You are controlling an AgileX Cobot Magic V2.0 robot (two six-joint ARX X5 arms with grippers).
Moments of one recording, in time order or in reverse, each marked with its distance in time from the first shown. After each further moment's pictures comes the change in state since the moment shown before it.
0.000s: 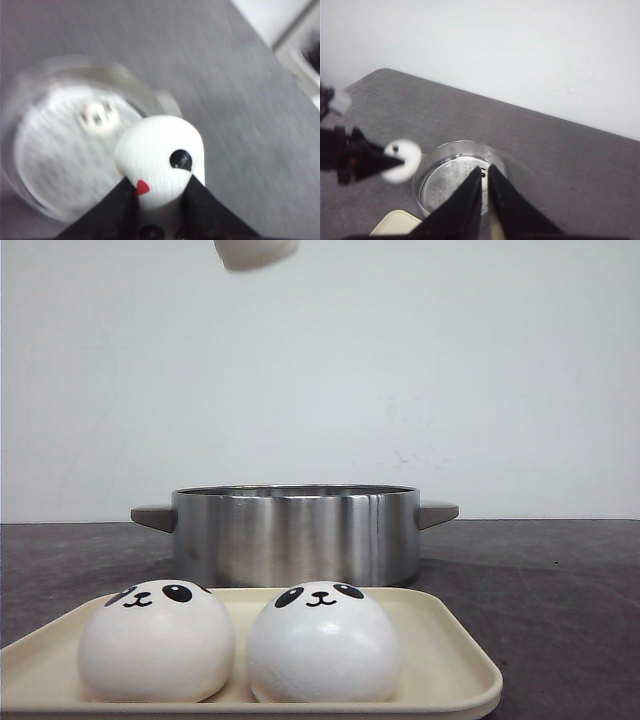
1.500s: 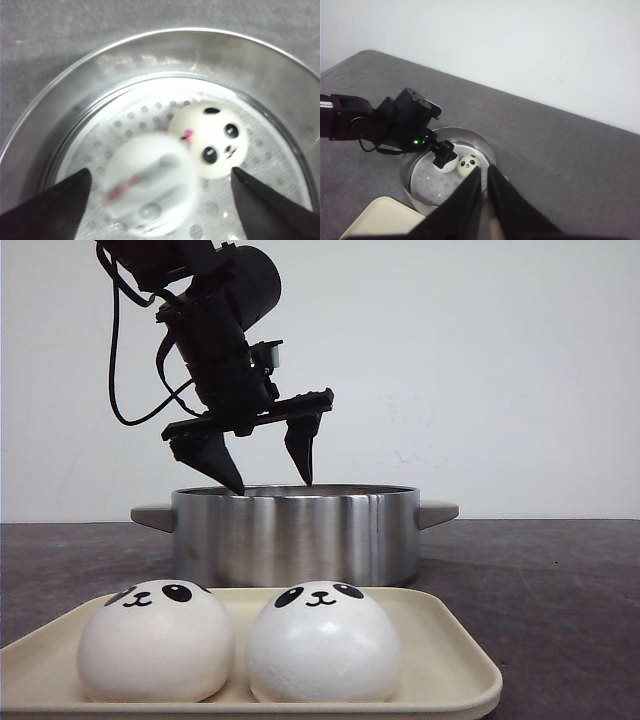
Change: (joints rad) left arm 0.208 0.658 0.130 0.209 0.013 0.095; right arm 0.000 0.023 0.000 -0.049 0.030 -0.001
